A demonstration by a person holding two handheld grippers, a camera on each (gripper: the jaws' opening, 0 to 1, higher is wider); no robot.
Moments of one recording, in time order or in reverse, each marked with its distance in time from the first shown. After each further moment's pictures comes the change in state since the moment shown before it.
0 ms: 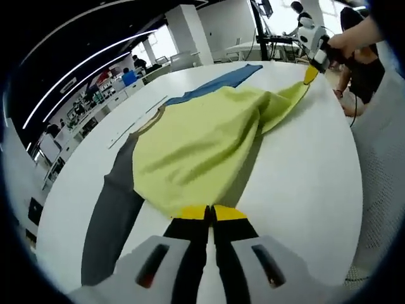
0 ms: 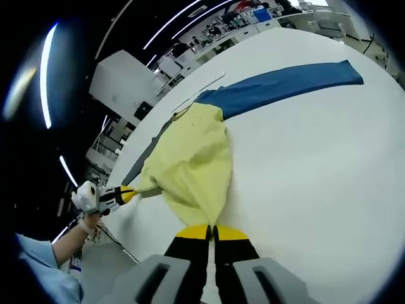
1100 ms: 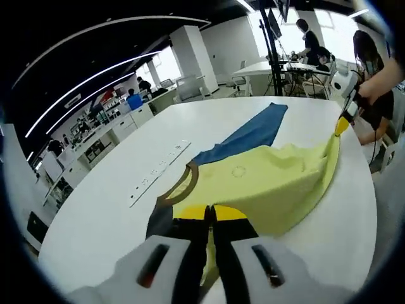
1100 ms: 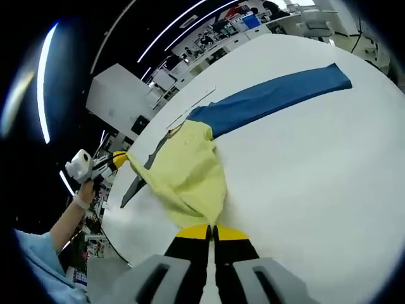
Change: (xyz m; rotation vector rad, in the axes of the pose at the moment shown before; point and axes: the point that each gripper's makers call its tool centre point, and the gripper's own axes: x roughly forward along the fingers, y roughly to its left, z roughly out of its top) left arm 0.049 0.082 0.122 -0.003 -0.131 -0.008; right arm -0.008 -0.014 0.023 0.068 -0.070 -0.003
